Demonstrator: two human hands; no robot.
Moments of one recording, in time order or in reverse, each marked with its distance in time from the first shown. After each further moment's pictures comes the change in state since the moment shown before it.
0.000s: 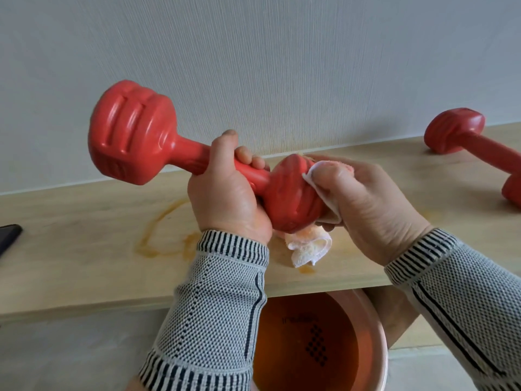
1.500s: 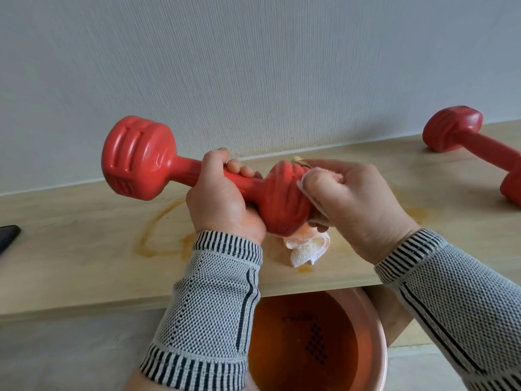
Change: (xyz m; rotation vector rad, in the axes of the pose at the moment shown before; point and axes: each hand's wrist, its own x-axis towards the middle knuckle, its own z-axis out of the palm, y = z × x) left_hand 0.007 -0.004 -0.009 -0.052 0.073 -0.125; right_hand 0.002 0.004 0.006 -0.129 0.077 -0.035
